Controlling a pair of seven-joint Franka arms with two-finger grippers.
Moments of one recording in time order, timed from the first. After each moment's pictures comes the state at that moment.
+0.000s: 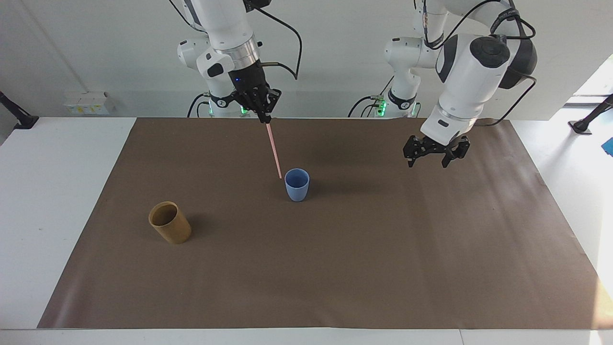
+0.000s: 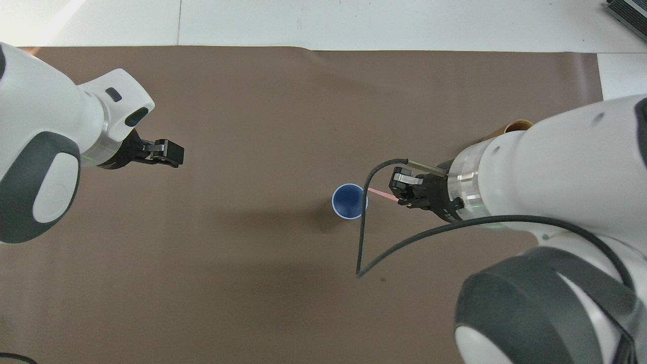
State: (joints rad) left arm -0.15 0.05 -0.09 -1.69 0.01 1.75 -0.15; right arm 0.39 -0.03 0.04 -1.65 0.18 1.73 0.77
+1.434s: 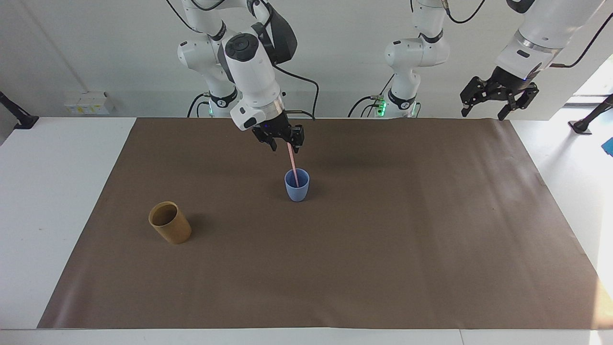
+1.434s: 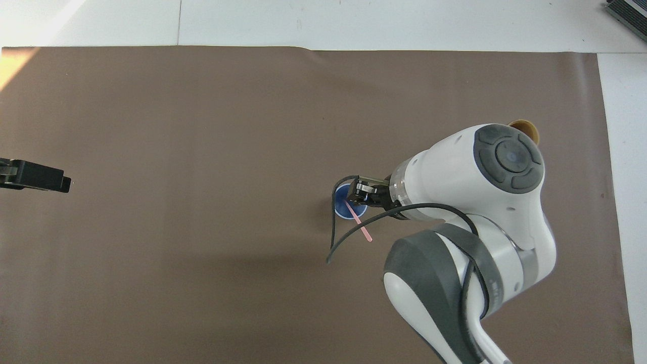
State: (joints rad) left arm 0.03 -0.07 -0.09 -1.56 -0.05 1.48 0.10; right arm 0.39 0.05 0.03 -1.84 0.21 1.94 0.63
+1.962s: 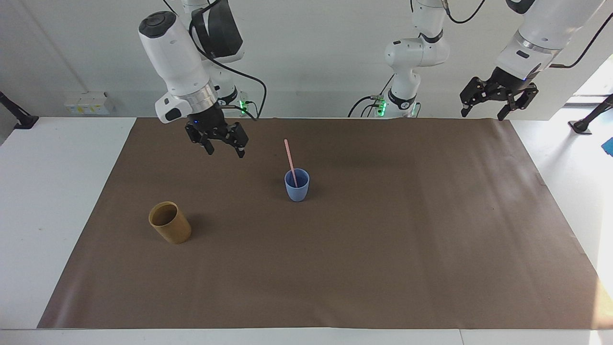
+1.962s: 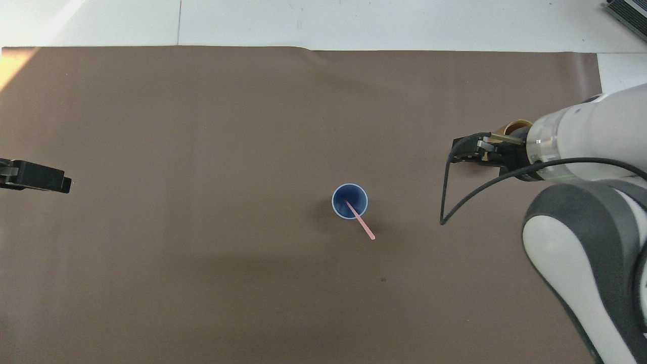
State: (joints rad) left arm 0.03 -0.07 -0.09 -1.56 -0.05 1.47 0.10; right arm 0.13 -0.03 0.01 -1.78 0.10 1.85 0.37
